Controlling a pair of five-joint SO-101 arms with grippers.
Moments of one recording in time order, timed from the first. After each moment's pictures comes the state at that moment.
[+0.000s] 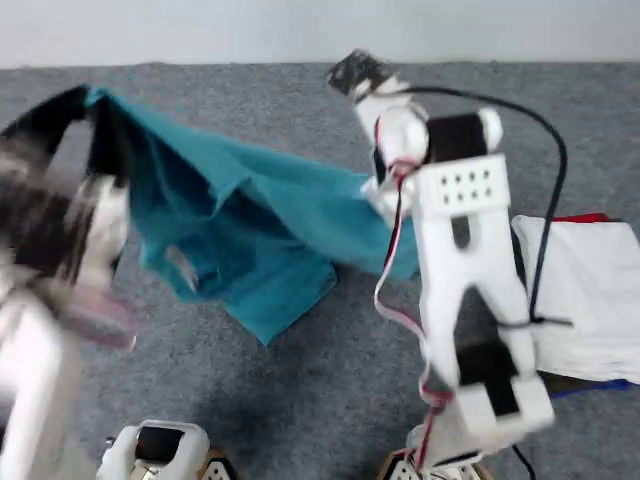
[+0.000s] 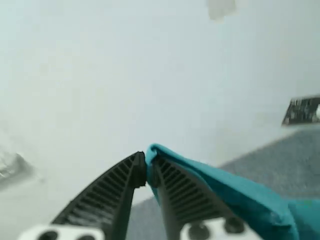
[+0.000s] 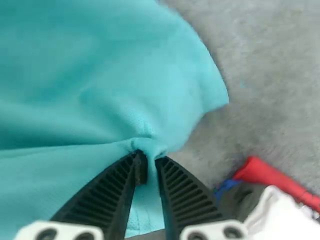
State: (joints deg) left arm 0.9 -45.1 -20.8 81.0 -20.0; right arm -15.9 -0.1 -21.4 100.5 29.1
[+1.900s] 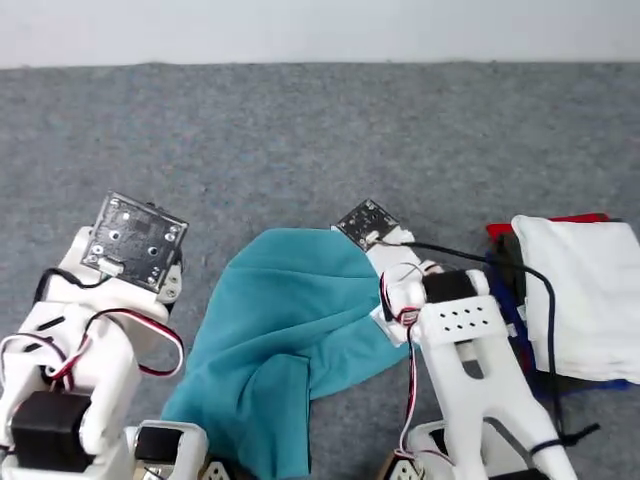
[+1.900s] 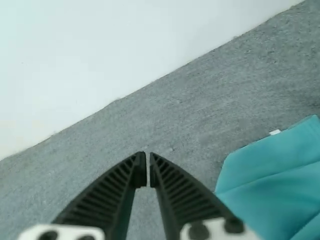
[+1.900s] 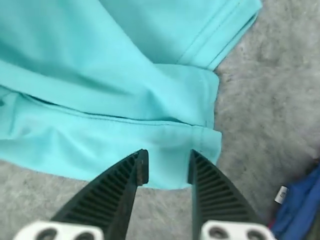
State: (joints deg) left arm -0.5 -64.0 25.6 78.1 -20.0; right arm -14.1 -32.0 52.0 62.6 27.6
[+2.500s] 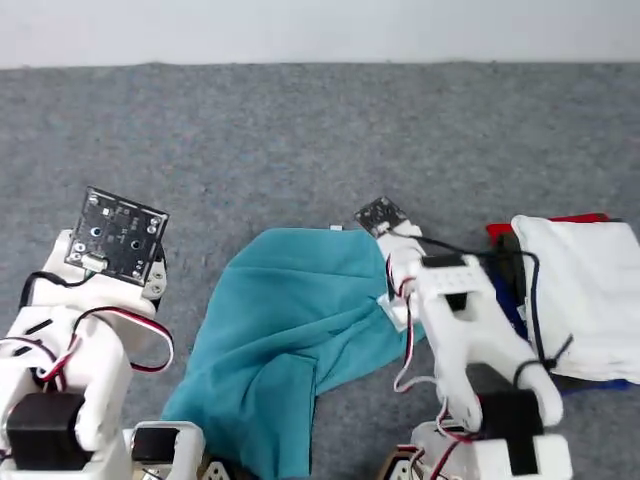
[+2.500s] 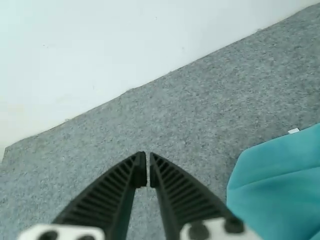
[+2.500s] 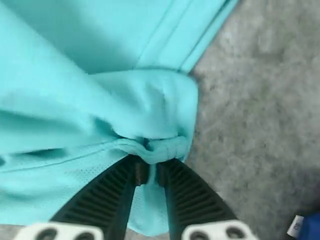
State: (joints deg) left arm -4.3 -64.1 26.0 78.1 -20.0; right arm -8.8 -7.7 46.6 49.1 27.3
